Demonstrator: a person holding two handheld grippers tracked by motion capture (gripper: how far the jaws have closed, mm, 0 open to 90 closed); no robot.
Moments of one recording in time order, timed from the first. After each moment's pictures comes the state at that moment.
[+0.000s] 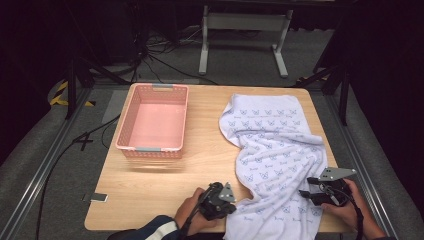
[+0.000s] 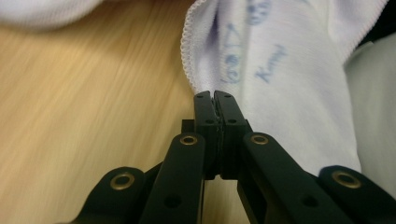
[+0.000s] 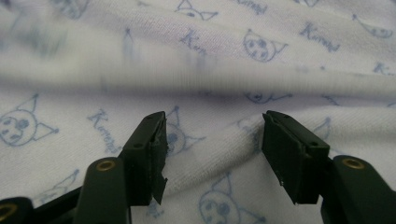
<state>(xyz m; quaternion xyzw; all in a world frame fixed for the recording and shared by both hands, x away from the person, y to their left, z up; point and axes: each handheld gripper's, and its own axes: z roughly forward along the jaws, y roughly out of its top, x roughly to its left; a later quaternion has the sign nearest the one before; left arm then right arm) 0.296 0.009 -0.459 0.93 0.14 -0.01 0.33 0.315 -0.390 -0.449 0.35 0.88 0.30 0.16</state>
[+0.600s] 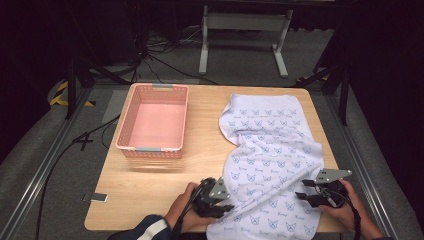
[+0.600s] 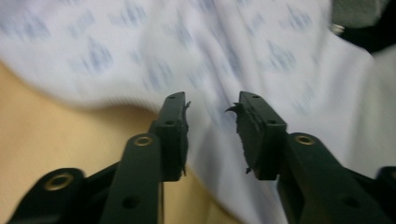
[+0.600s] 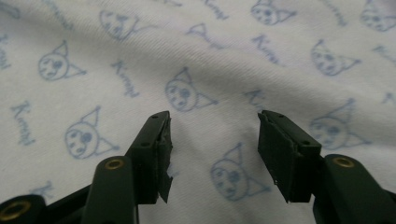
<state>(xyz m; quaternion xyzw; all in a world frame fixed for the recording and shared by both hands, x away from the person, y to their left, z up) 0.317 -0.002 -0.434 0.92 0.13 0.05 0.38 0.311 -0.378 -0.448 0.32 0.89 0.30 0.14</state>
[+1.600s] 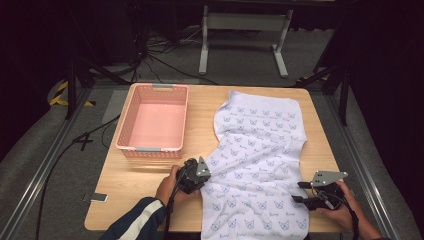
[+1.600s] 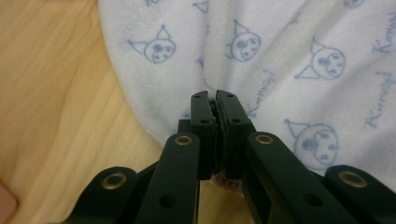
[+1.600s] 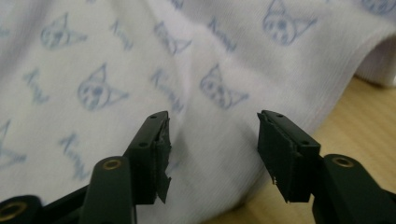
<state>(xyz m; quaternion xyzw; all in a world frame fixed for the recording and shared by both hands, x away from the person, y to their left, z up) 0.358 0.058 -0.462 0.91 0.23 0.13 0.33 0.305 -0.368 -0.450 0.29 0.90 0.30 0.13</state>
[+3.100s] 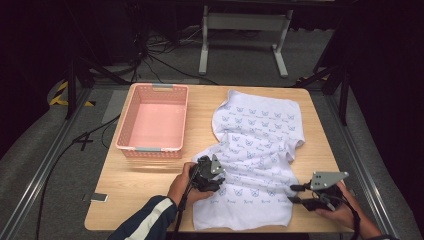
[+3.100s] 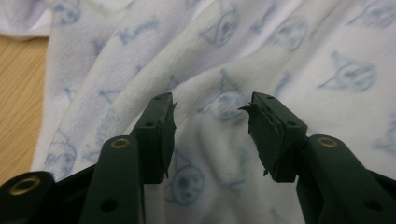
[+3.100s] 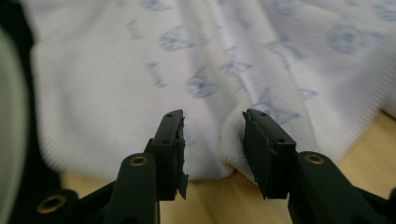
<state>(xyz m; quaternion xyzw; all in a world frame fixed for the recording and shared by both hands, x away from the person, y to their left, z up) 0.356 0.019 -0.447 0.91 0.20 0.13 0.34 0.297 -0.353 -0.430 0.20 0.91 0.35 0.09</state>
